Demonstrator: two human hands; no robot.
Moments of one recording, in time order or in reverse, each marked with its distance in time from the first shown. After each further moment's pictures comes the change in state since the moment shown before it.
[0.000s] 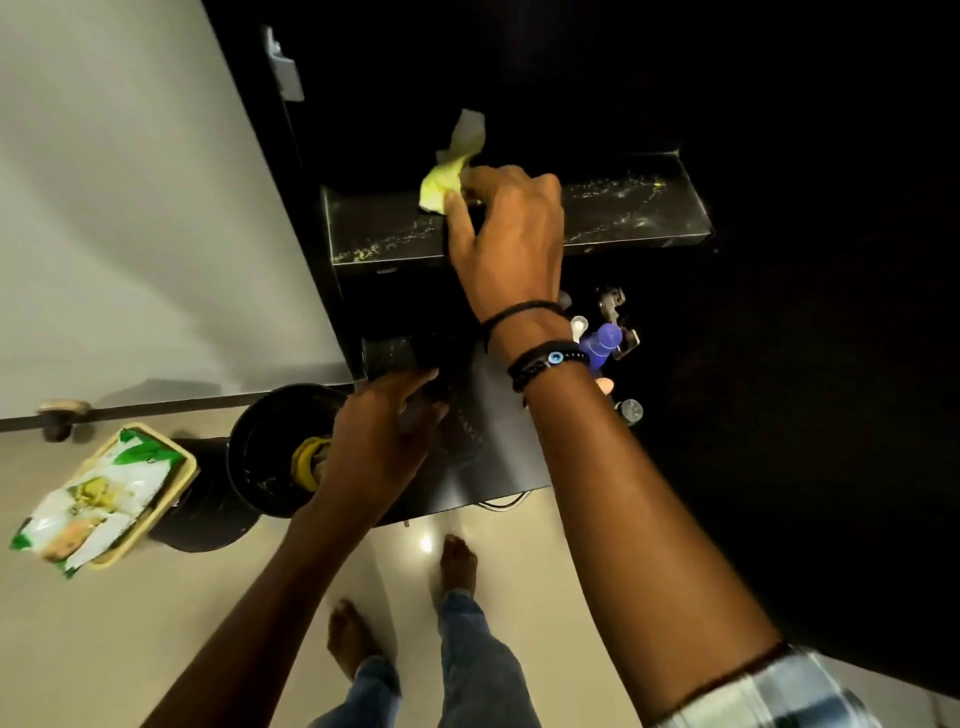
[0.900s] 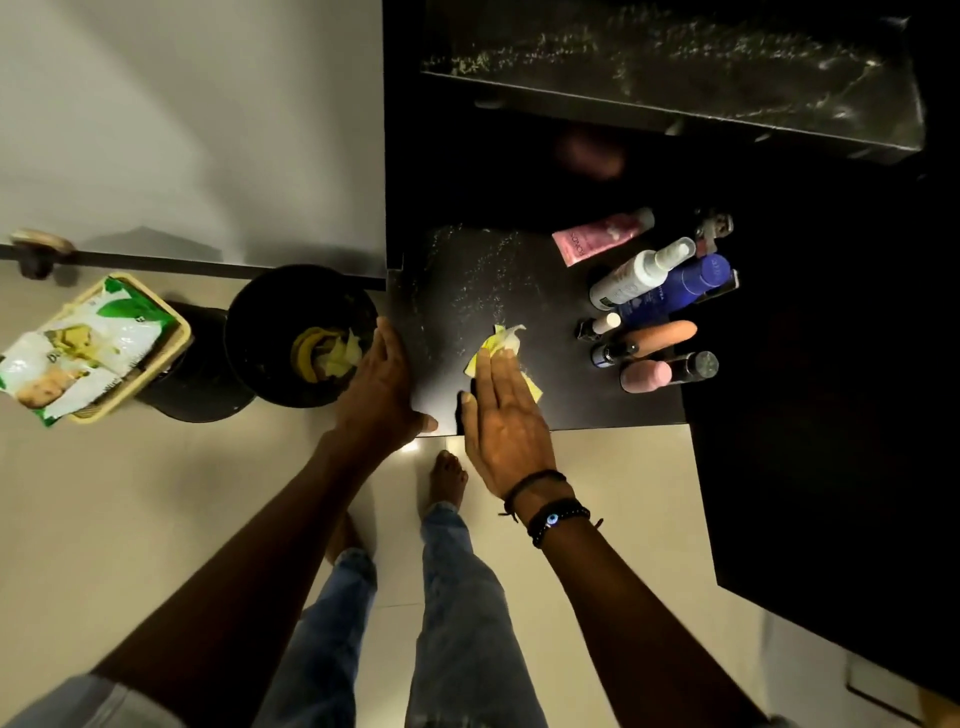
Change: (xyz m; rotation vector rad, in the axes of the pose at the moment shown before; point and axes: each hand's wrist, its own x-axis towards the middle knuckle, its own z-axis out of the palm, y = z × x) left_hand -0.028 -0.102 0.063 0.152 -0.321 -0.378; right_hand -0.237 0.090 0.080 -0.310 -0.745 -0.069
